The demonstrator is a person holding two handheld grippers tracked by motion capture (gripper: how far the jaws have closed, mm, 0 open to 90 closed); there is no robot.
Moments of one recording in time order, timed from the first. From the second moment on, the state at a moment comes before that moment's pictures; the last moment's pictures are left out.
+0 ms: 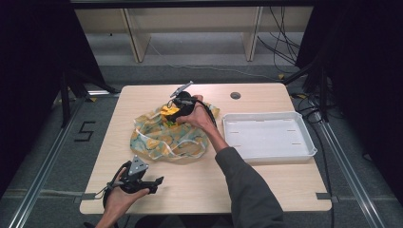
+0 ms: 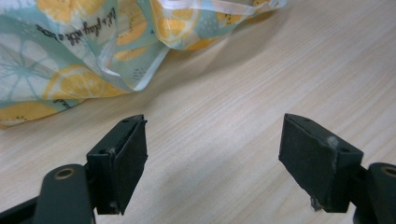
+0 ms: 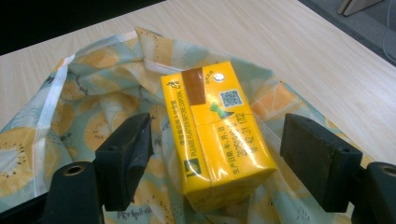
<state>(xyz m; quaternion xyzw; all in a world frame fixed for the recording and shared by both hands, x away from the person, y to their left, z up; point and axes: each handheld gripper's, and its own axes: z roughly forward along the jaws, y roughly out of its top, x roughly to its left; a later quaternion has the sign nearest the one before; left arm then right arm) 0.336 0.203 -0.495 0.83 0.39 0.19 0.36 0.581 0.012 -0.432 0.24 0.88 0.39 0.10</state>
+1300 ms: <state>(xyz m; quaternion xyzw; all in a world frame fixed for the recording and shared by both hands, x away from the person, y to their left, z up) 0.335 0.204 -0.500 0.83 0.40 0.18 0.35 0.586 0.021 -0.448 0.20 0.89 0.39 0.10</state>
